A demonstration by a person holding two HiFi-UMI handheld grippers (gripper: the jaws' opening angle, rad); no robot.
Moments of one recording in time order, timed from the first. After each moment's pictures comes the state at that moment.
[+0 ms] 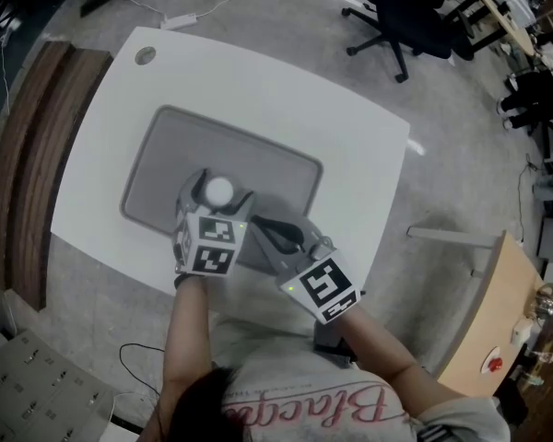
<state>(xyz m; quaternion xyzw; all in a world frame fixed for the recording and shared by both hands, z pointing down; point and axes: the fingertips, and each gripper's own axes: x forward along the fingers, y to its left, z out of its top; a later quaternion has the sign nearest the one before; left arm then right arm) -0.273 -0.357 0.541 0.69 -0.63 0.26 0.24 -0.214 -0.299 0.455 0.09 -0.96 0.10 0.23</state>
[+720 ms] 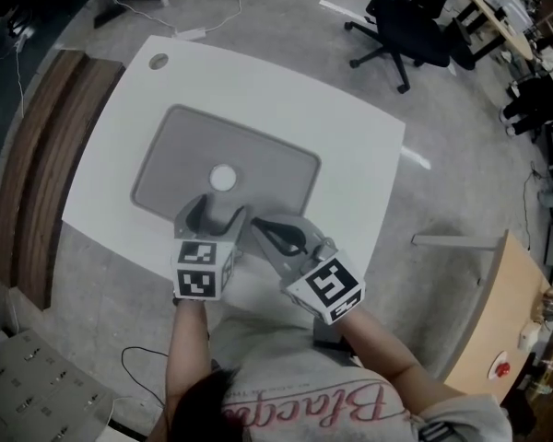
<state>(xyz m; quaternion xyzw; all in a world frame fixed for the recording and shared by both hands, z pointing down) -0.262 -0.301 0.509 0.66 -0.67 0.17 0.29 -0.202 -0.279 0.426 0.07 -0.98 0.10 0.18</state>
